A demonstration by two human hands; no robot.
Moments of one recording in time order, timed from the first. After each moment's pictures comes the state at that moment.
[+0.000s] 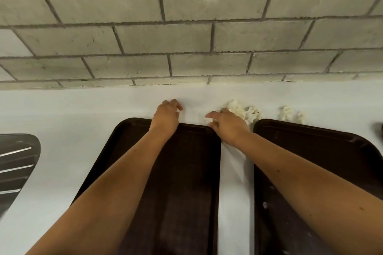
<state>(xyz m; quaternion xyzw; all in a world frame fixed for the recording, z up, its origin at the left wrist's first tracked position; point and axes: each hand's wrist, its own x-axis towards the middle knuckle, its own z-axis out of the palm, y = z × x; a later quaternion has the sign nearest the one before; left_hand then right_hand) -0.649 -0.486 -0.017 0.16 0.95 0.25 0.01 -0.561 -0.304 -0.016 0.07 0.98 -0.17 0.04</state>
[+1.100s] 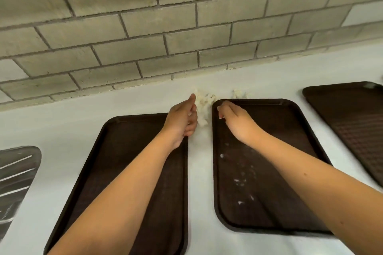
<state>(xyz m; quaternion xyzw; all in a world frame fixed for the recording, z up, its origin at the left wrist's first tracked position) -0.458 -0.437 0.078 0.12 0.66 0.68 0.30 -0.375 -0.285 0.065 0.16 0.85 -0.49 -0.11</state>
